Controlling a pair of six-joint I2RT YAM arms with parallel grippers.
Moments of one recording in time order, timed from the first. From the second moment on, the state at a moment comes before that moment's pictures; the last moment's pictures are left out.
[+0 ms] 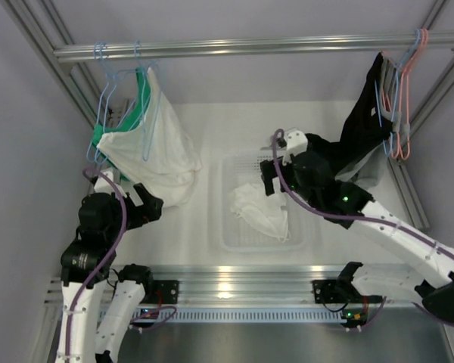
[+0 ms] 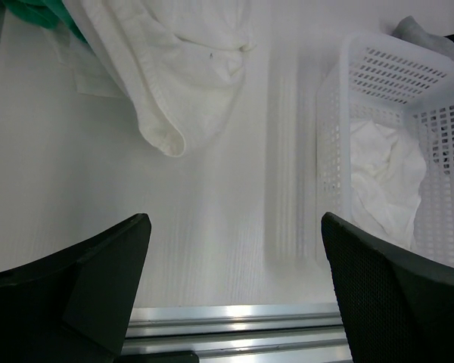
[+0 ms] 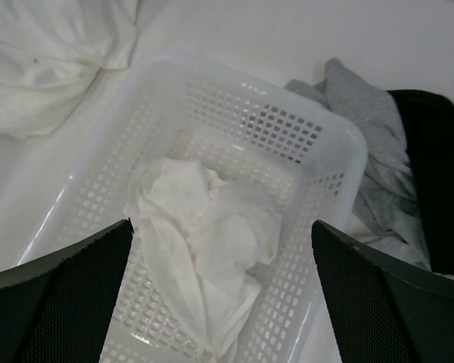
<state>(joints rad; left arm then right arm) -0.10 0.49 0.91 -0.92 0.07 -0.43 0.84 1.15 1.06 -0.41 0.35 0.16</state>
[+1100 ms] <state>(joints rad) -0.10 0.33 0.81 -0.73 -0.25 -0.35 0.83 0.43 0.99 -0.80 1.00 0.21</state>
